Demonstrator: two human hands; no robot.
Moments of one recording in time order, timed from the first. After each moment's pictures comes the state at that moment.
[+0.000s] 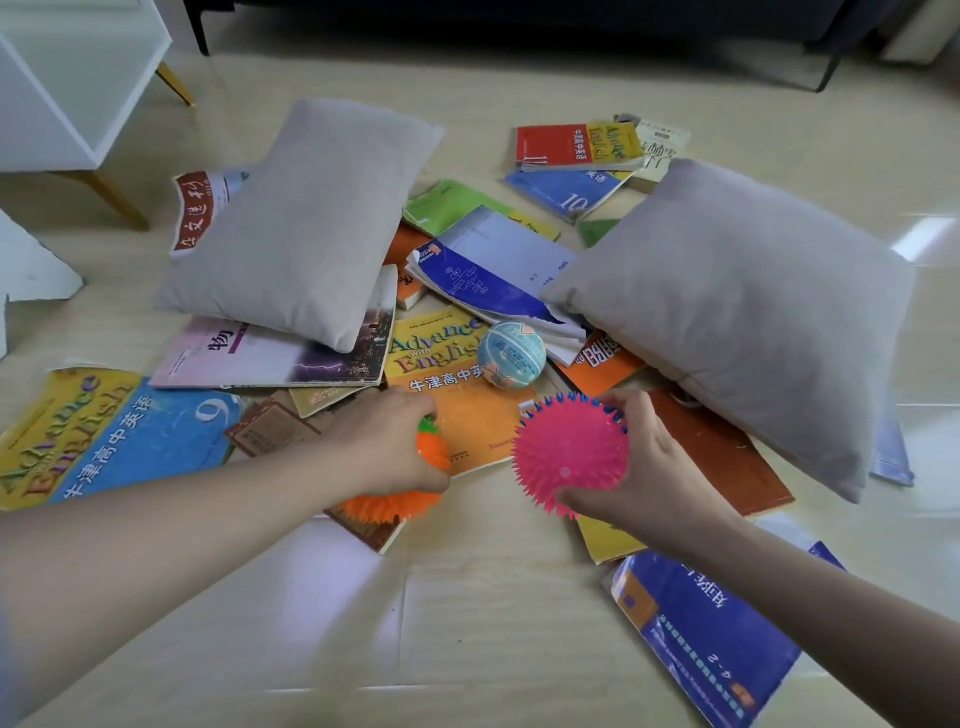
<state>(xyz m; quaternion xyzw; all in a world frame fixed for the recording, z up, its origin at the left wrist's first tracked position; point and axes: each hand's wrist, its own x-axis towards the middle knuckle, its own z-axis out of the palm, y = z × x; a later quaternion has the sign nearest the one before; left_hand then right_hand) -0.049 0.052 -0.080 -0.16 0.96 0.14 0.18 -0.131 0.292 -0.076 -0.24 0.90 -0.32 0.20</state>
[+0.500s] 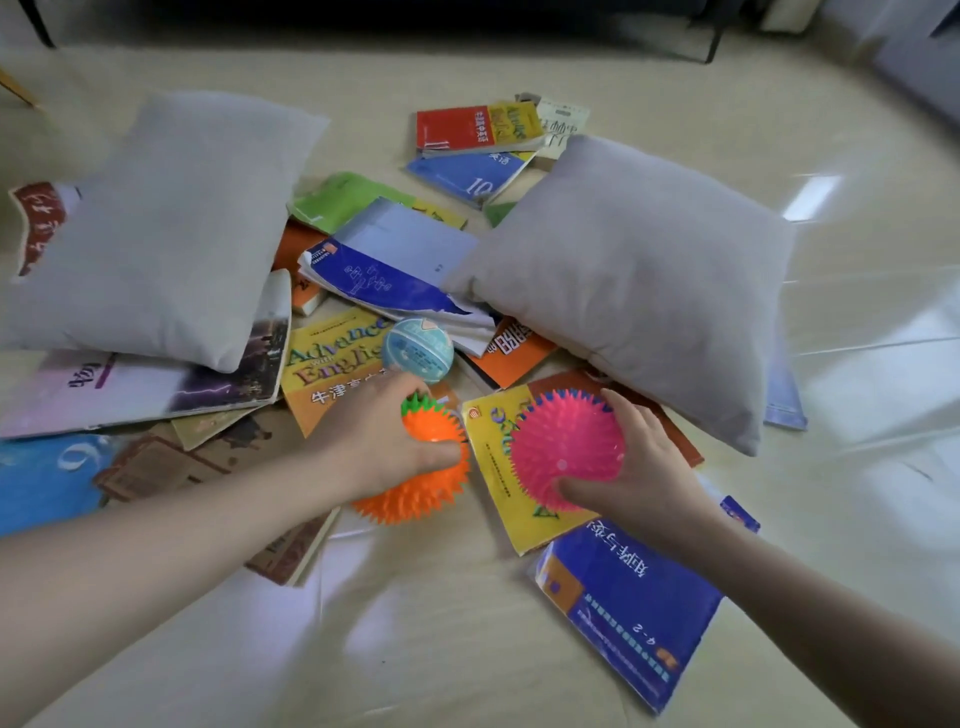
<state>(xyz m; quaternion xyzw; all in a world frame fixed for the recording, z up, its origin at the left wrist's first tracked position) -0.098 0.118 -0.078 -0.17 0.94 0.29 0.10 -0.151 0.360 -0.084 -0.12 0.92 -0.31 0.20</state>
